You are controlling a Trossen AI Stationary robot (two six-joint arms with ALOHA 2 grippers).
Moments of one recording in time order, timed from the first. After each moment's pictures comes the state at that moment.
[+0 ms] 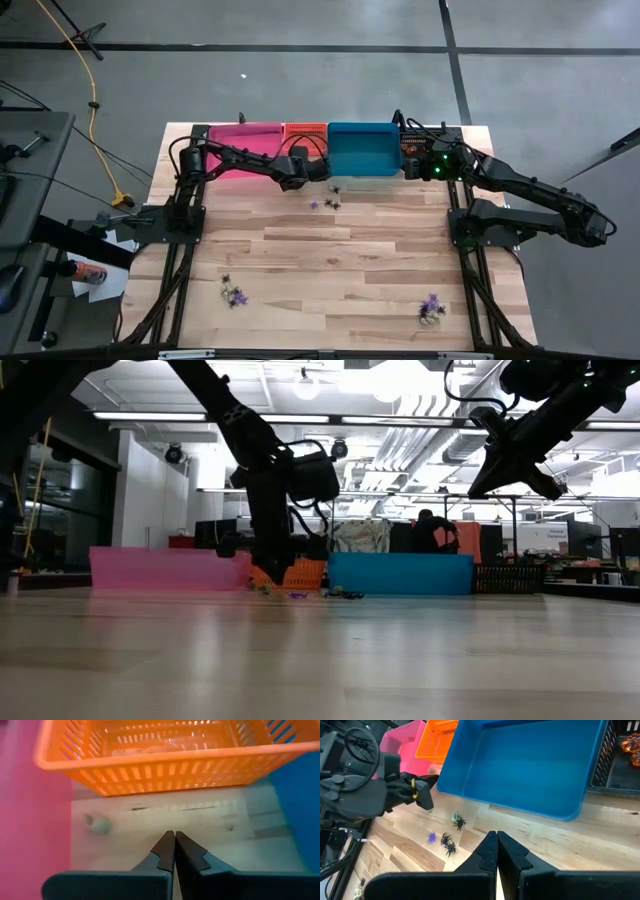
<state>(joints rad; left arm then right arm) 0.28 2.06 1.25 -0.42 -0.69 -1.07 -0.56 0.76 0.59 -0.50 -0.04 0.83</state>
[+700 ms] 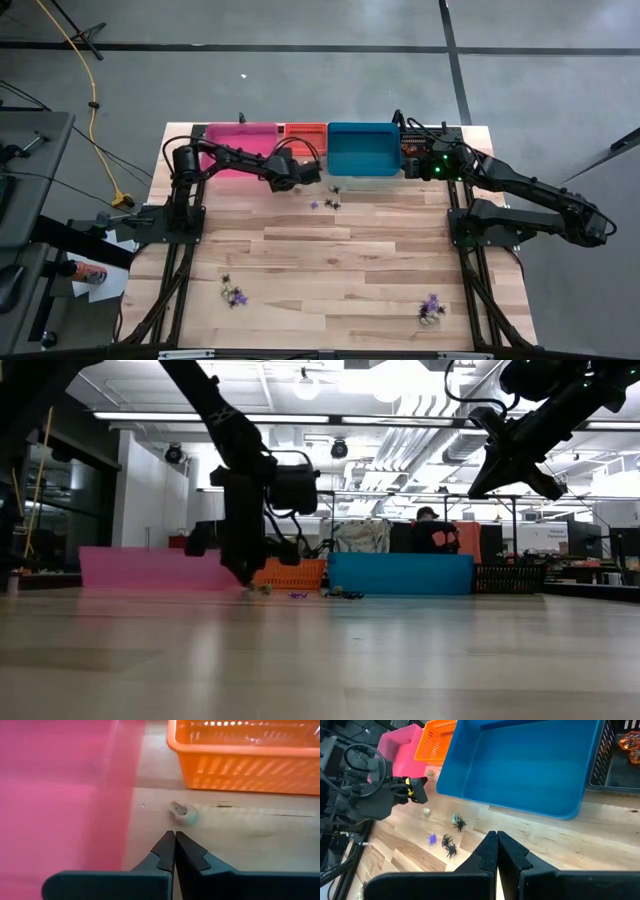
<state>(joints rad) 0.31 2.01 1.15 -0.54 -0.74 -1.28 -0.56 0.76 0.59 -0.50 -0.04 0.86</state>
